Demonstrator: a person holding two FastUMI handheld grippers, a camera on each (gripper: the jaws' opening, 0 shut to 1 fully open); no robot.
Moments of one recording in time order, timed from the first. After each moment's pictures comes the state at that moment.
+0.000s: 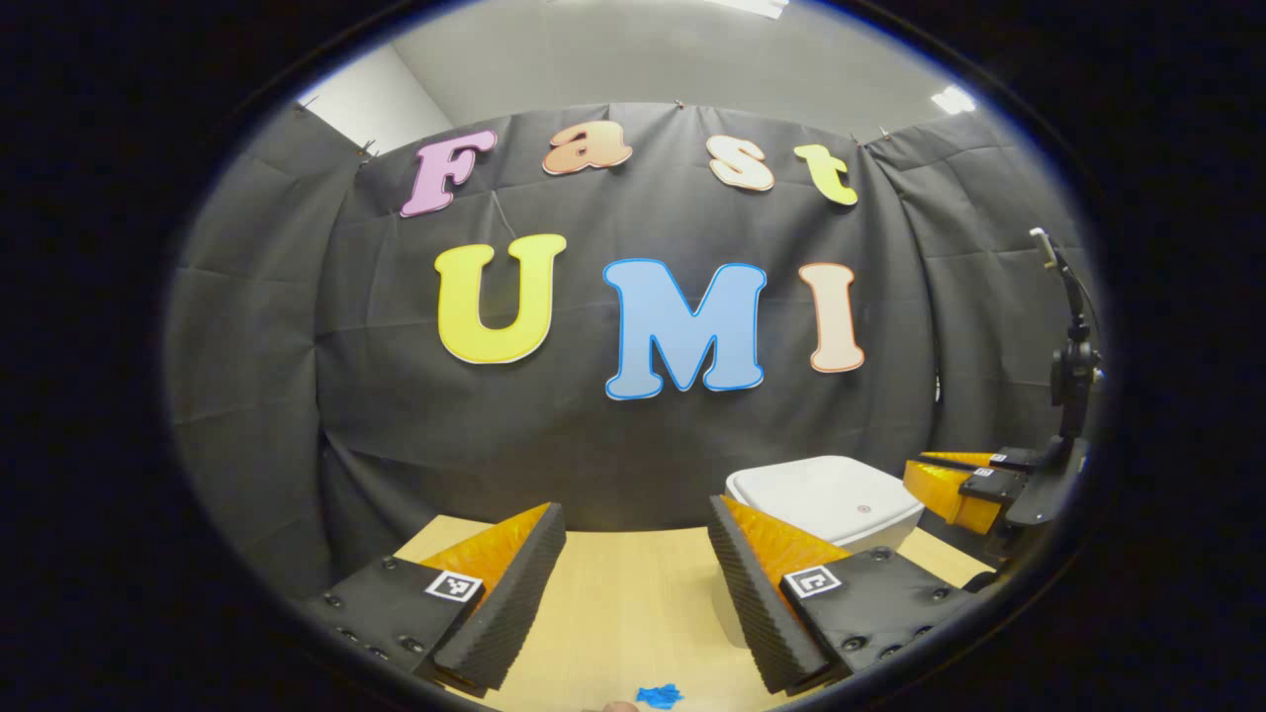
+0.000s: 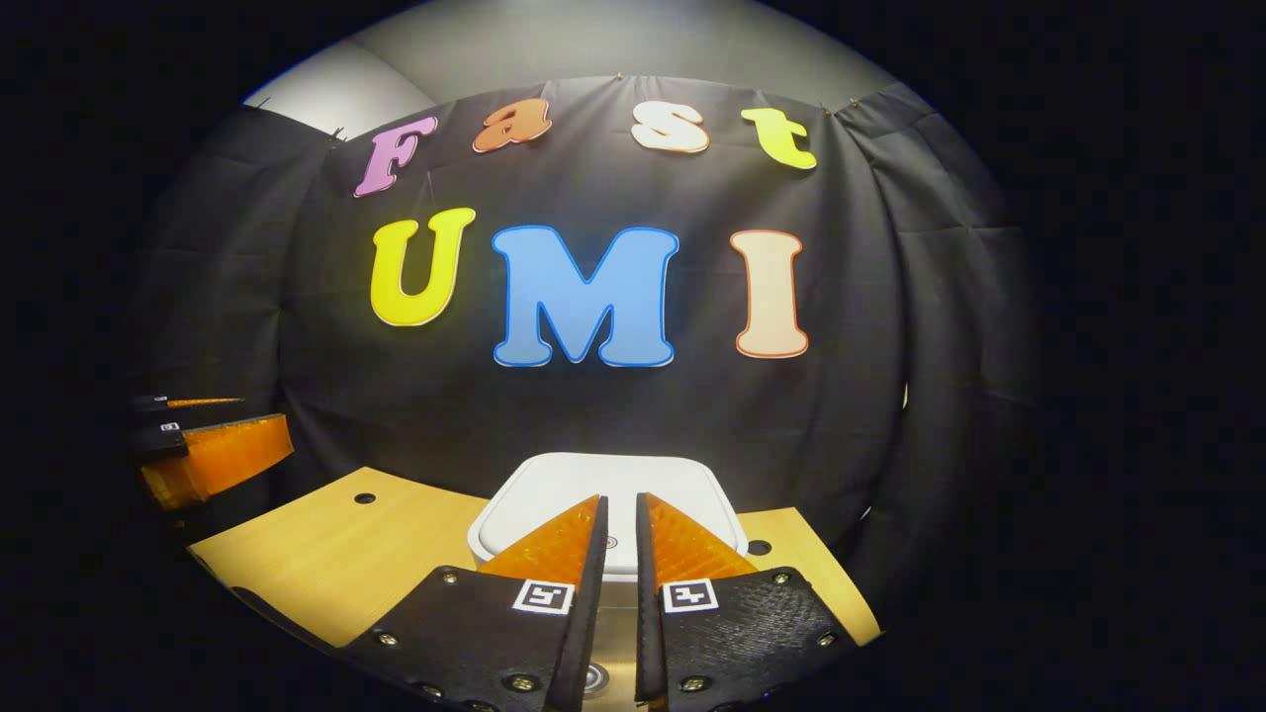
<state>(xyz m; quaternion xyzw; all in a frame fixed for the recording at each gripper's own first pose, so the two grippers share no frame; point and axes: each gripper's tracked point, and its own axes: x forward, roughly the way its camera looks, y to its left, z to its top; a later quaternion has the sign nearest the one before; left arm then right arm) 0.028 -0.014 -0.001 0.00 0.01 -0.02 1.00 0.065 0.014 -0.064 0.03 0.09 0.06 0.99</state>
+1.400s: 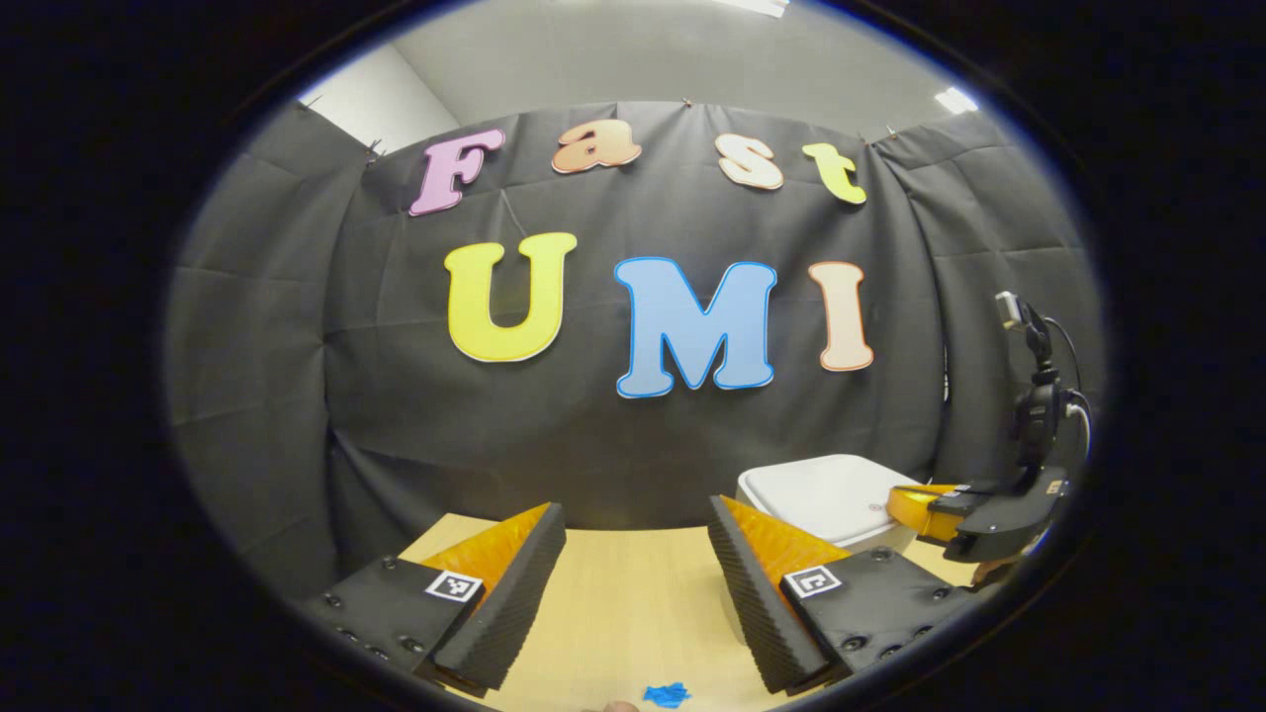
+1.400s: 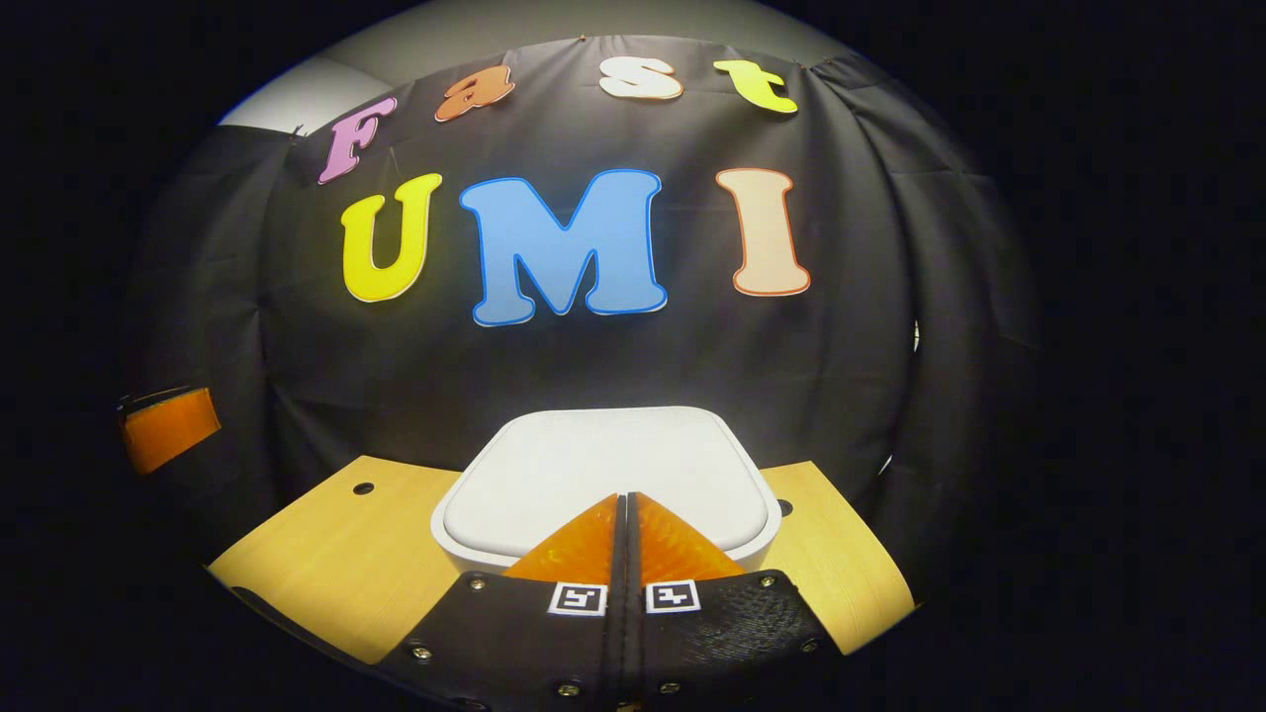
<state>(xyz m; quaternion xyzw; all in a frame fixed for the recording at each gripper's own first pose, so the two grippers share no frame) 0.028 -0.002 -0.003 0.00 0.01 -0.01 1.00 0.088 0.011 -0.107 0.06 0.15 0.05 0.99</state>
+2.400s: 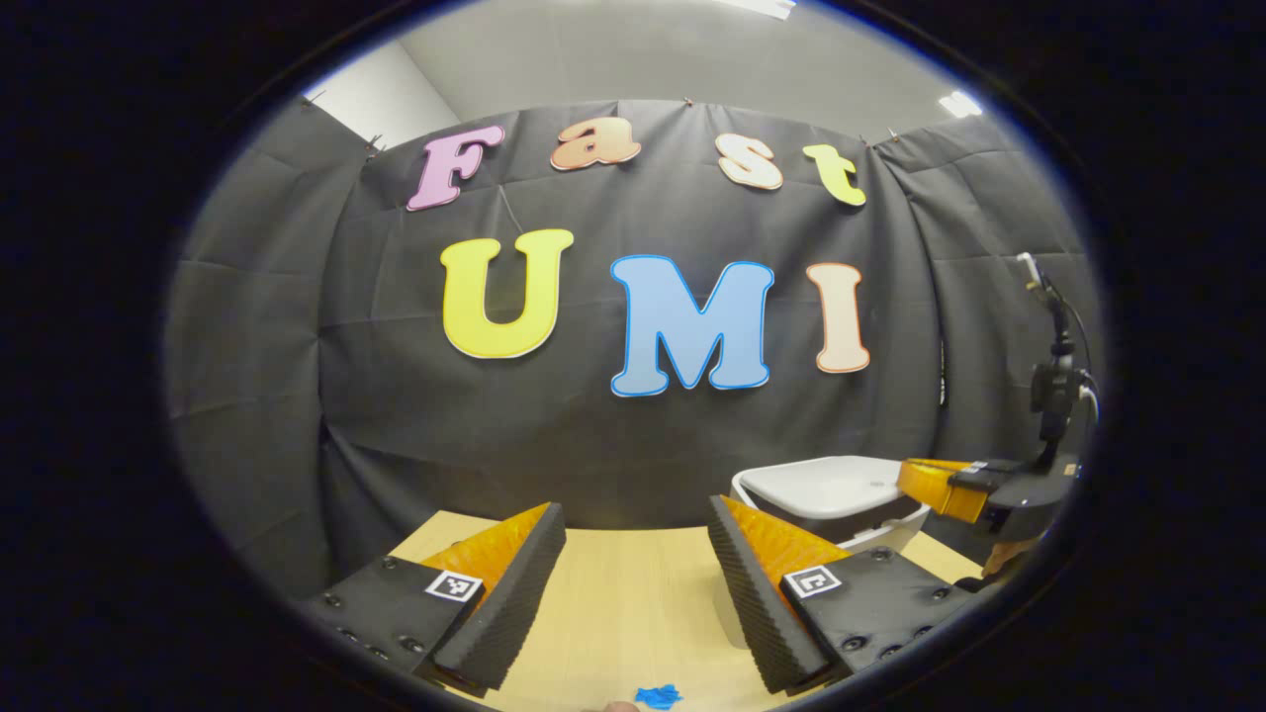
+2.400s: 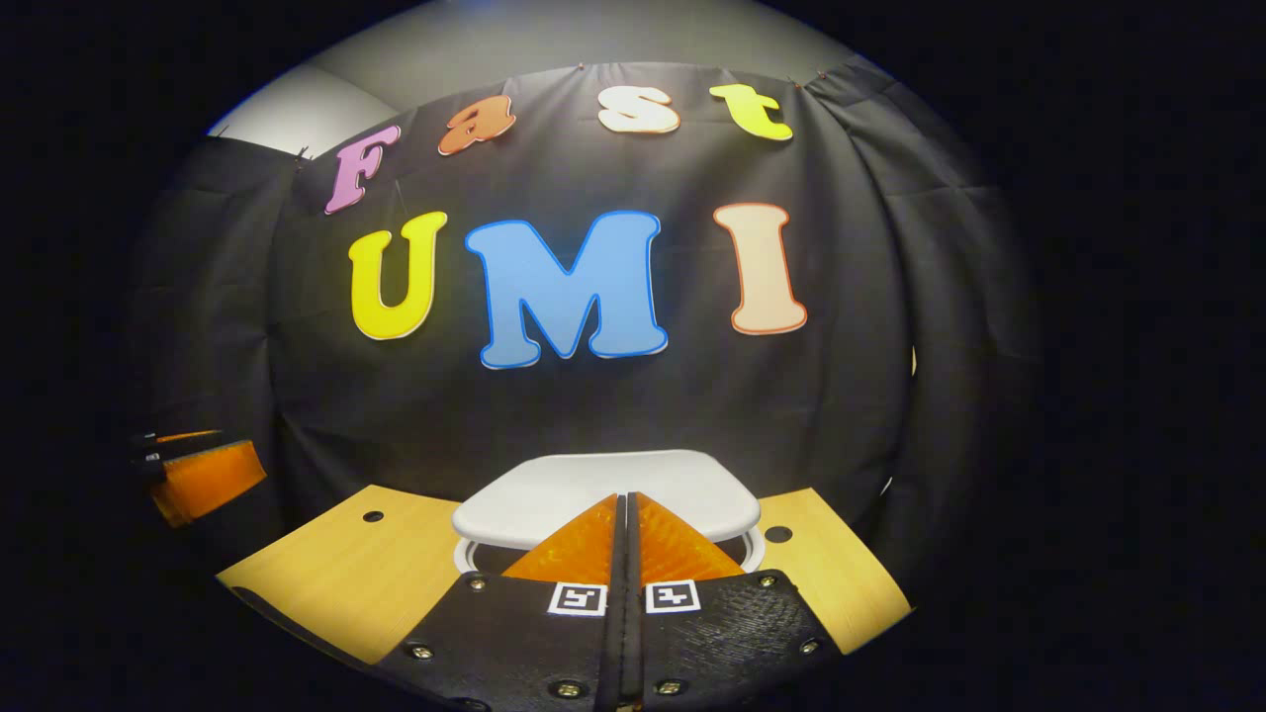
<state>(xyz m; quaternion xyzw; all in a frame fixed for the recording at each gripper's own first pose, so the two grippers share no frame) 0.034 -0.008 -0.006 -0.01 0.01 -0.02 1.00 0.083 0.005 -0.051 0.07 0.08 0.05 0.99</state>
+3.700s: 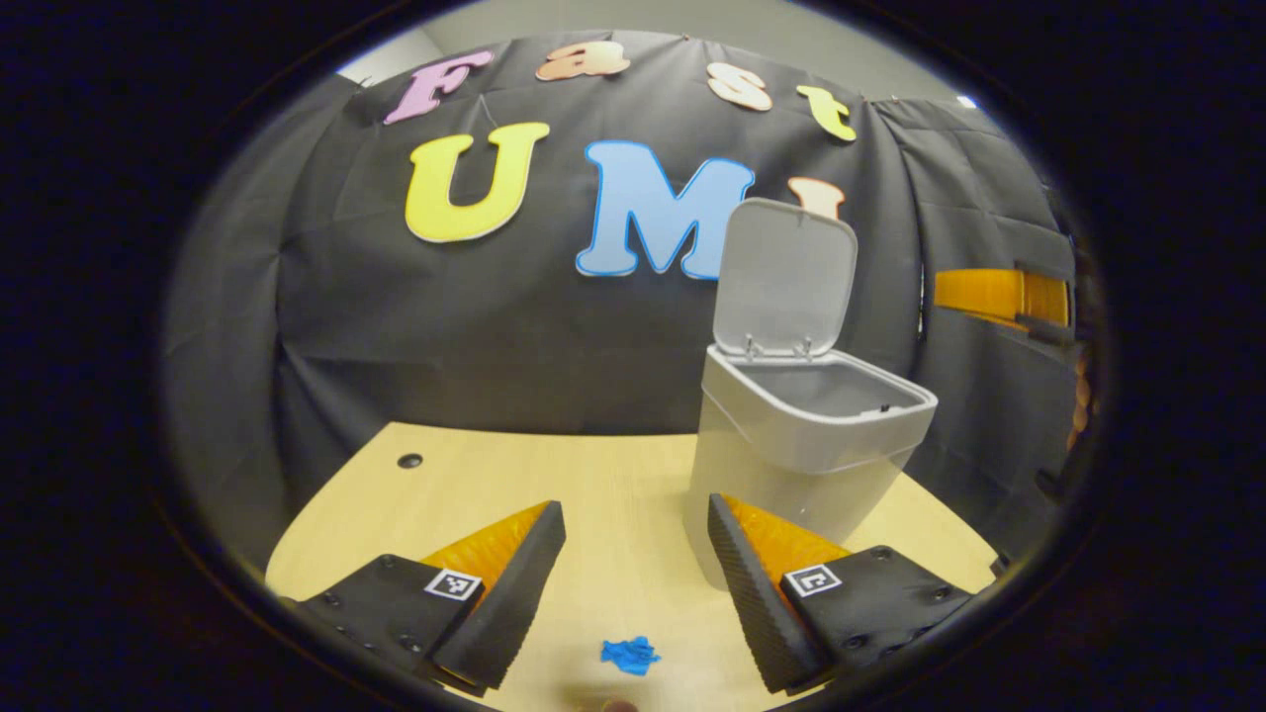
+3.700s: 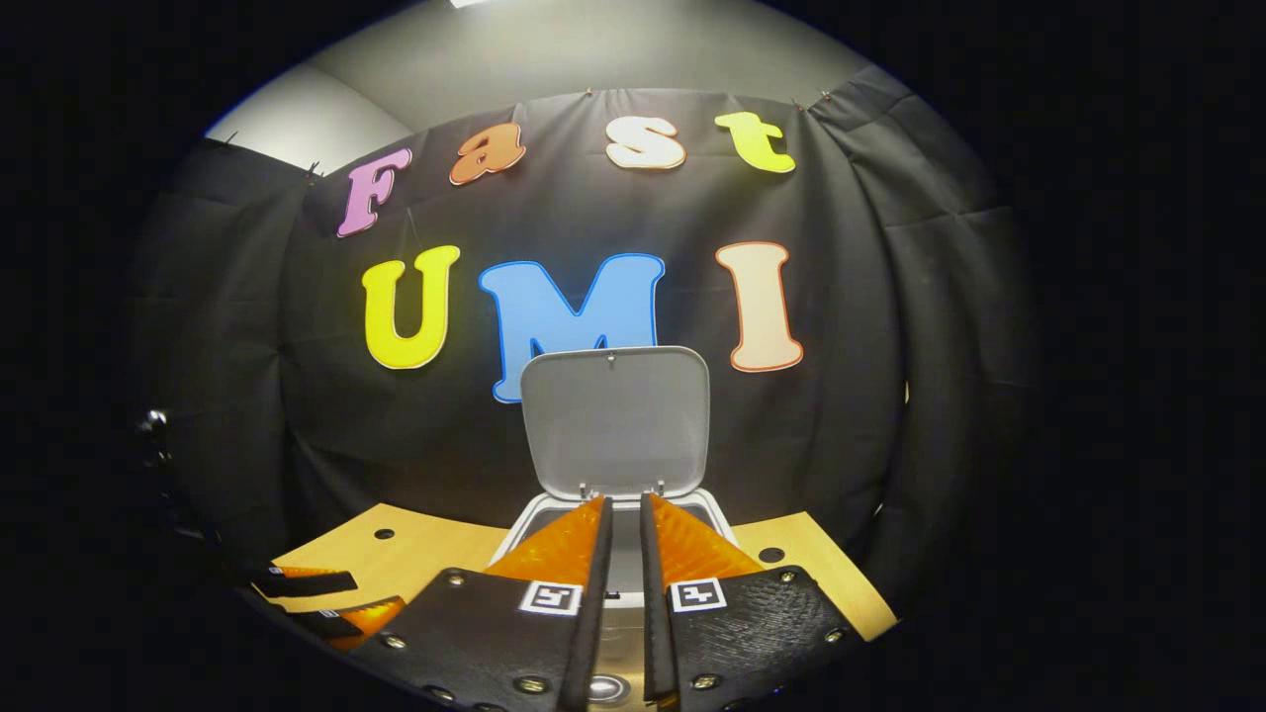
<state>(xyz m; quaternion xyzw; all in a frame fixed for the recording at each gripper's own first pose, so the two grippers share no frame) 0.047 -0.027 -0.177 -0.04 0.16 -0.06 0.99 0.062 0.000 -0.017 0.07 0.06 0.05 0.99</state>
